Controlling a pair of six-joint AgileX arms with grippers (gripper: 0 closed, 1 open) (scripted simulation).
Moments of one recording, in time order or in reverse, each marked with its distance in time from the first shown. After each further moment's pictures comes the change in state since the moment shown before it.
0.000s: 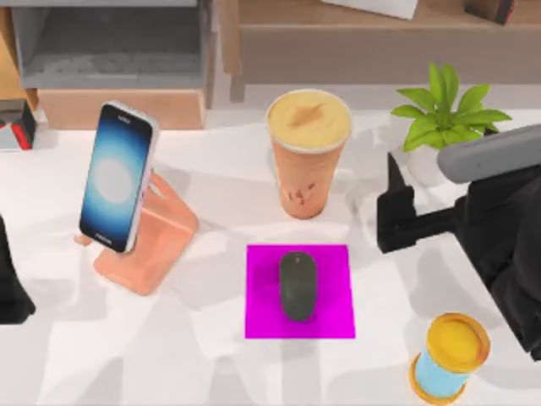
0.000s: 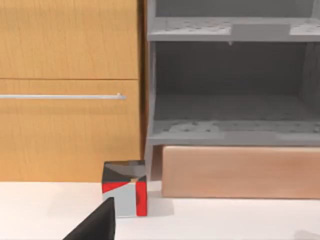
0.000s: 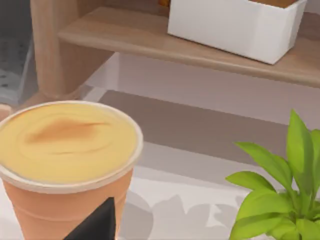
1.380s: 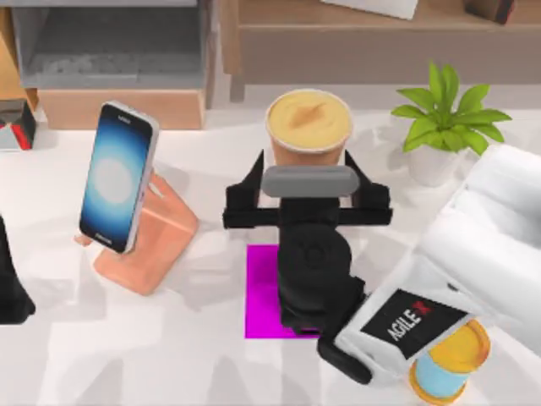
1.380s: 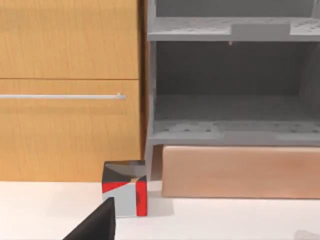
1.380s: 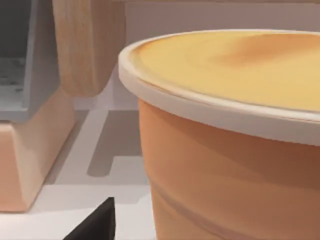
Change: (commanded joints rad) left arm 0.000 0.000 0.000 0.000 0.000 0.000; right arm 0.154 1.068 0.543 0.690 0.411 -0.004
